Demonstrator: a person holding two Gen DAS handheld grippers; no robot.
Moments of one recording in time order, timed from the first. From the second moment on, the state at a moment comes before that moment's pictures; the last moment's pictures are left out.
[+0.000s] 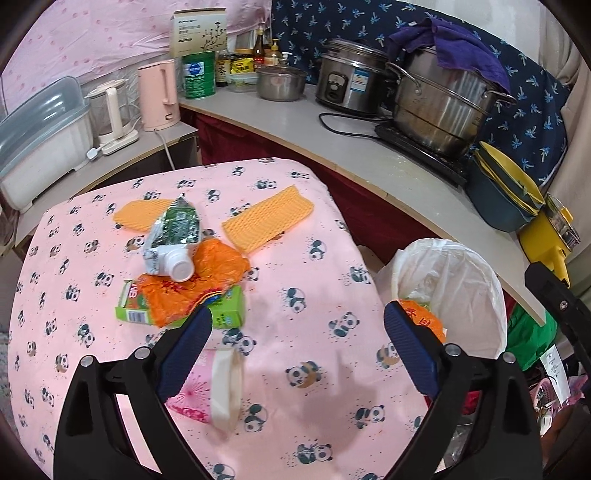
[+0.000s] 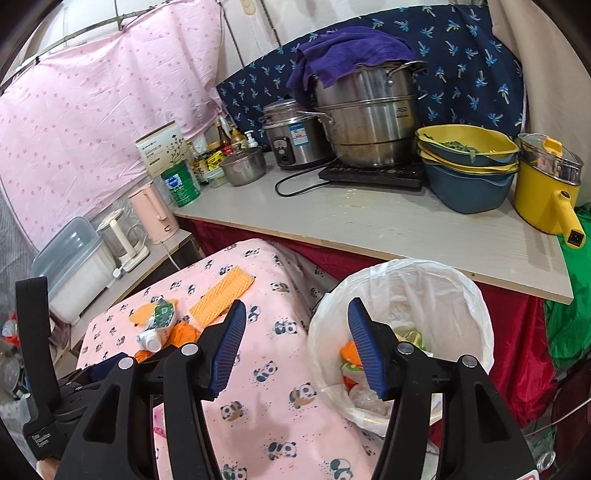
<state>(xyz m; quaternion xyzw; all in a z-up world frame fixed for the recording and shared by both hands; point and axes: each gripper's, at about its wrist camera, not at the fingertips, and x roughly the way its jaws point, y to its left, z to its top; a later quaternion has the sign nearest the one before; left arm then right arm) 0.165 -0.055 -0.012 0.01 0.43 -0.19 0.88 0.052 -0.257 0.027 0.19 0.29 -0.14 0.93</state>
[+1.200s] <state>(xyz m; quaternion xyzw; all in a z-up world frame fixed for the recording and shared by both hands) 0.173 0.025 -0.123 0.01 0.53 -0.15 0.83 0.104 -0.163 -0.027 0.16 0.37 -0.06 0.91</state>
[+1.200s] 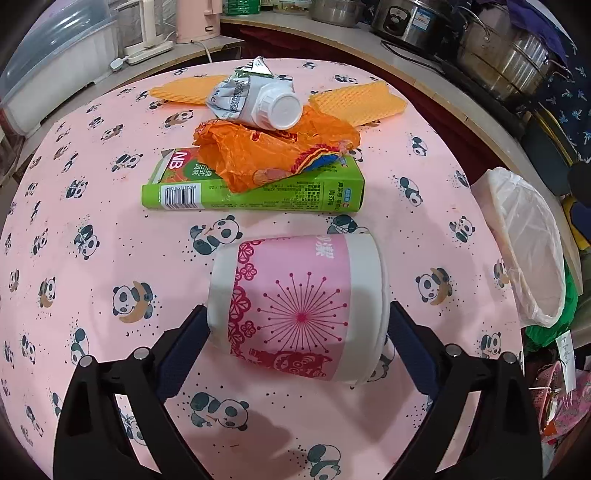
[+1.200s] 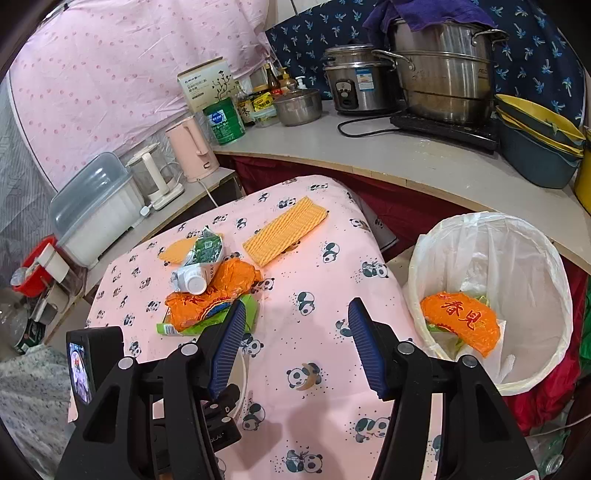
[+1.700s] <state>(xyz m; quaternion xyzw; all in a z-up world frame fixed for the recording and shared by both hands) 0.178 0.095 -0.090 -0.02 0.50 -0.10 0.86 0.155 -0.108 -0.040 0.14 0.40 0.00 0.91</state>
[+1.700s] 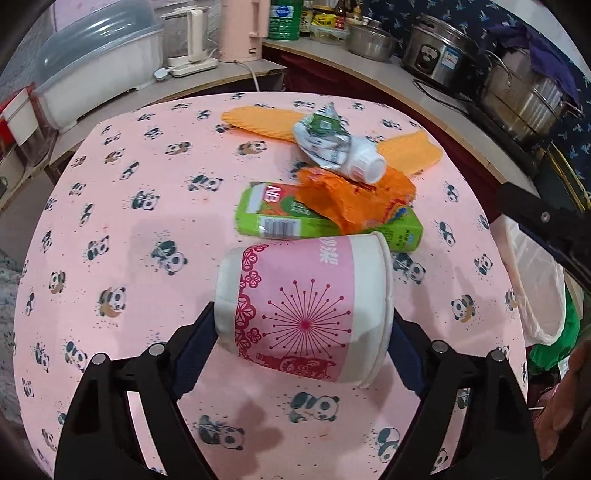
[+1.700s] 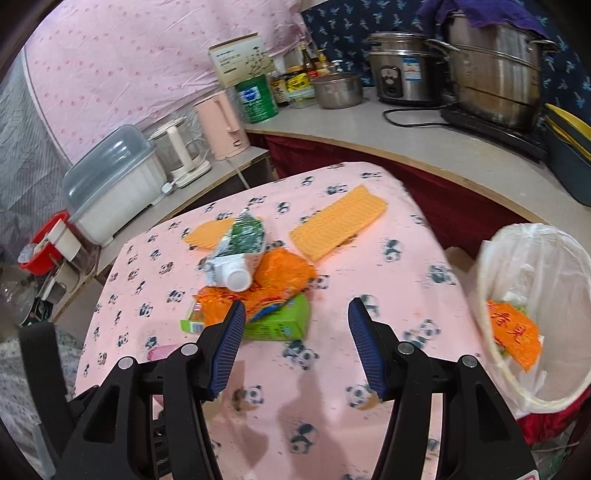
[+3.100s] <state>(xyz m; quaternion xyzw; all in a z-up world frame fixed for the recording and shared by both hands) 0.227 0.145 -0.074 -0.07 0.49 -0.06 0.87 0.256 -0.041 -0.090 0.12 0.45 0.08 0.88</state>
